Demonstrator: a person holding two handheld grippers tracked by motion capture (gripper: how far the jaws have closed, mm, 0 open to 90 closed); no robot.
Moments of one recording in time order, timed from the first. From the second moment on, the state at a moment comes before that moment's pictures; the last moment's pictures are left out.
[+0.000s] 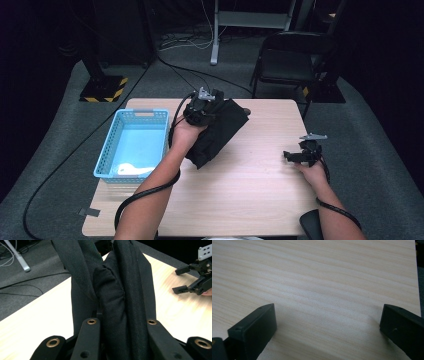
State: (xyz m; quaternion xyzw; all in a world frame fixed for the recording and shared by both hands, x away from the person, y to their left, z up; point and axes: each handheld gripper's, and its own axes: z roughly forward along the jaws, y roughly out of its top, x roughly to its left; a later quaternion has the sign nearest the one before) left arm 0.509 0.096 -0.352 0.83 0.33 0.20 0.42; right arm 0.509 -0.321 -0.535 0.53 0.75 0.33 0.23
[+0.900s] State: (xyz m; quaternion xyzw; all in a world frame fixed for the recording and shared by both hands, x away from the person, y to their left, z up) left arm 0.509 0.056 -0.373 0.85 0.30 0.17 0.40; right arm 0.509 -0.321 -0.535 0.53 0.75 0.33 0.23
